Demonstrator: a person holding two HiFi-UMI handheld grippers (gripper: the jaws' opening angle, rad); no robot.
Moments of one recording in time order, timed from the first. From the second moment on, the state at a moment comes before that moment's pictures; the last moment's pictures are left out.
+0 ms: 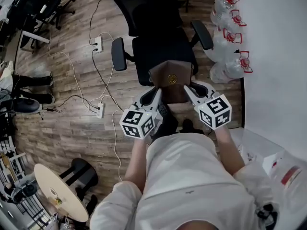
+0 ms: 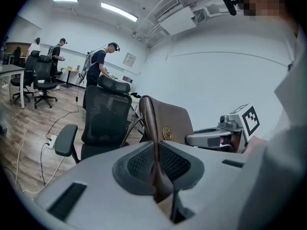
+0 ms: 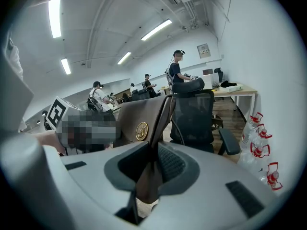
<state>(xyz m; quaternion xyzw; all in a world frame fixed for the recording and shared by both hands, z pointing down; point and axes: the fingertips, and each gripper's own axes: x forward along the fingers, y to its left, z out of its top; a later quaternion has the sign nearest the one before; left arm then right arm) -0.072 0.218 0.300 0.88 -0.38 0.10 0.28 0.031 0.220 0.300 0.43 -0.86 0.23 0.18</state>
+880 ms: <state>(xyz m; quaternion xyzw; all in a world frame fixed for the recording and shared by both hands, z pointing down) -0.098 0.160 0.306 0.89 -0.36 0.10 0.26 0.005 0.164 0.303 0.45 -0.84 0.23 0.18</state>
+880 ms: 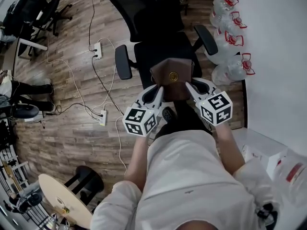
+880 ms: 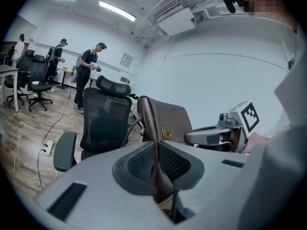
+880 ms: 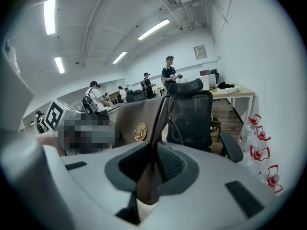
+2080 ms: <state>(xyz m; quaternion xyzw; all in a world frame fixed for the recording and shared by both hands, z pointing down) -0.086 0.031 0.328 0.86 -0.39 0.14 0.29 0.015 0.026 0.329 0.40 -0.85 0.27 0.20</state>
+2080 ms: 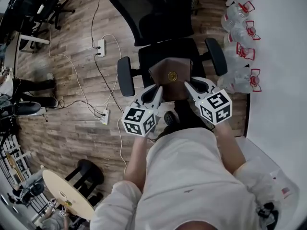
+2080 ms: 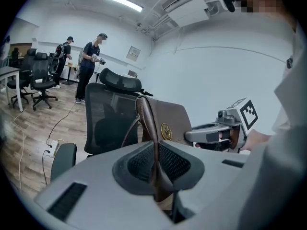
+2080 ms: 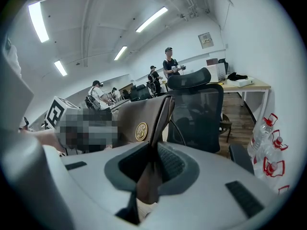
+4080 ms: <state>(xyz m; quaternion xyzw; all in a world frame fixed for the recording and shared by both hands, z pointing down) -0.065 -0.049 0.443 0.81 -0.42 0.20 0.37 0.031 -0.068 0.451 0.32 -0.86 0.27 0.30</state>
